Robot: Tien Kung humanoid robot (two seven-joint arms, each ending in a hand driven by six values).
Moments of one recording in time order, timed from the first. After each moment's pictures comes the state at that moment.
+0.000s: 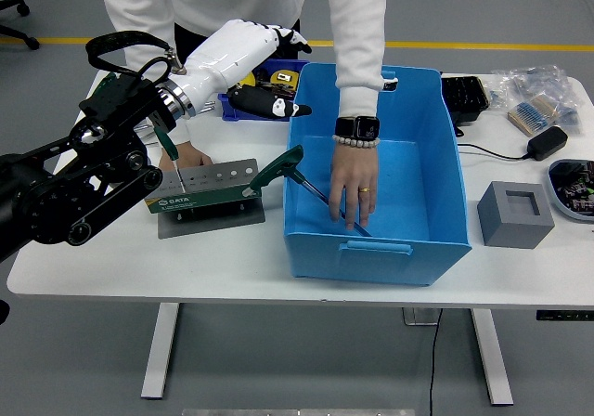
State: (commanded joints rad) left arm -0.88 0.35 -0.67 -1.13 1.87 0.20 -0.07; right arm 0.16 -0.20 0.02 0.21 0.20 -0.16 -0.04
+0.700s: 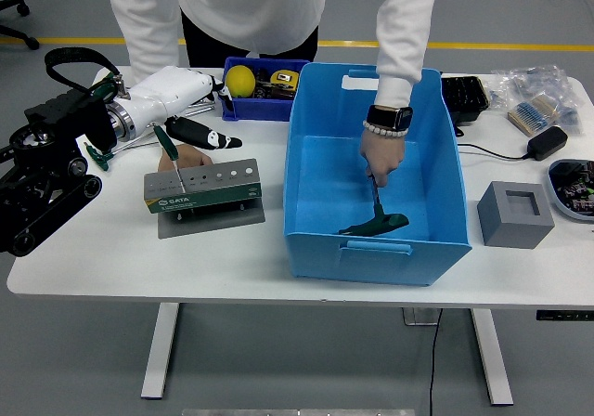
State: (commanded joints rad) left arm -0.84 0.47 -0.65 -1.11 1.89 -0.07 -0.09; right arm 0.16 -0.20 0.02 0.21 0.20 -0.16 -0.05
